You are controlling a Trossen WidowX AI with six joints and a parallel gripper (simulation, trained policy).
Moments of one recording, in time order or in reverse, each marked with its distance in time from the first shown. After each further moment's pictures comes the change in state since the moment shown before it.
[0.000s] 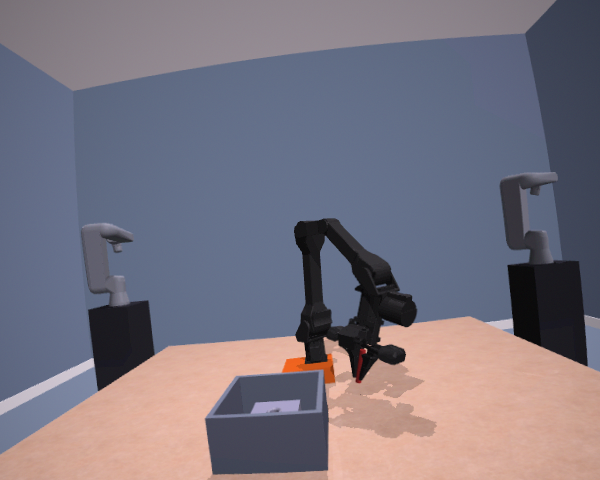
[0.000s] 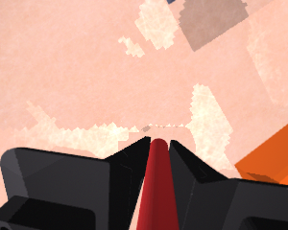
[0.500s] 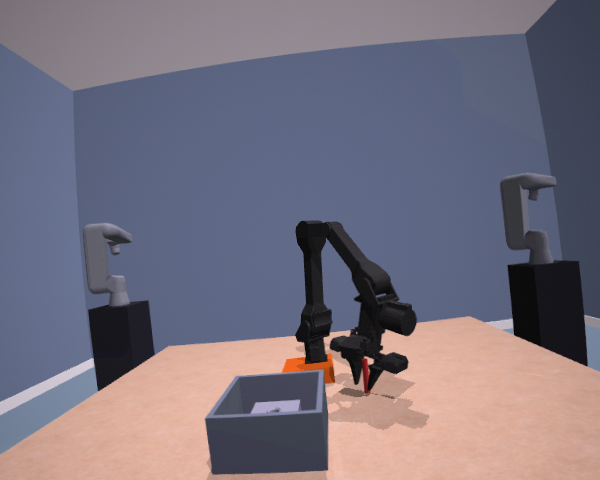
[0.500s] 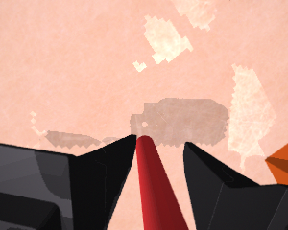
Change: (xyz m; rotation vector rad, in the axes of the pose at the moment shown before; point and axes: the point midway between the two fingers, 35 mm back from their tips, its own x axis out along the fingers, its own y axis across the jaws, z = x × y) arm 0.023 0.005 -0.019 0.019 0.059 0.041
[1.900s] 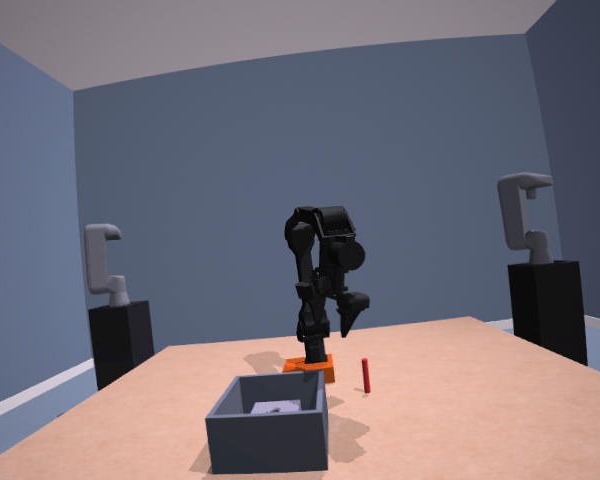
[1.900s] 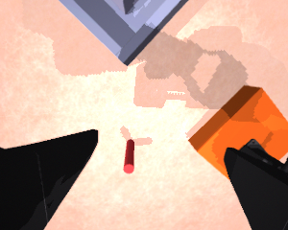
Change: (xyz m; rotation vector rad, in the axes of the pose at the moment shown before) arm -0.136 -0.054 0.088 0.196 0.092 0.014
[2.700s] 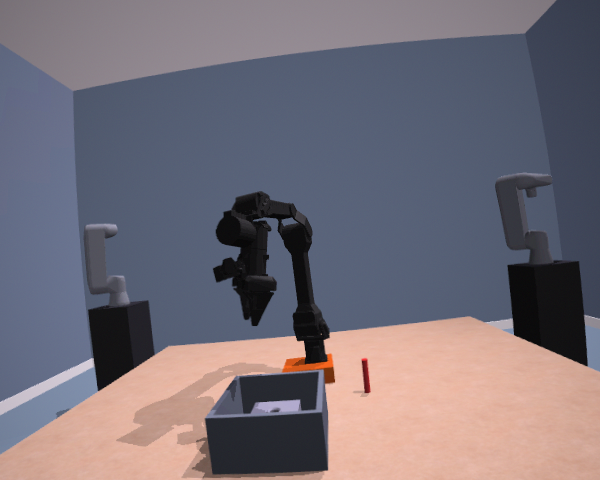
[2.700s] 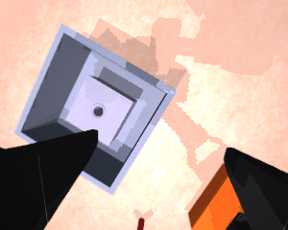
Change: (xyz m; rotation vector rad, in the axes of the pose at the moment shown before) arm -0.033 -0.069 0.164 0.274 -0.116 0.144
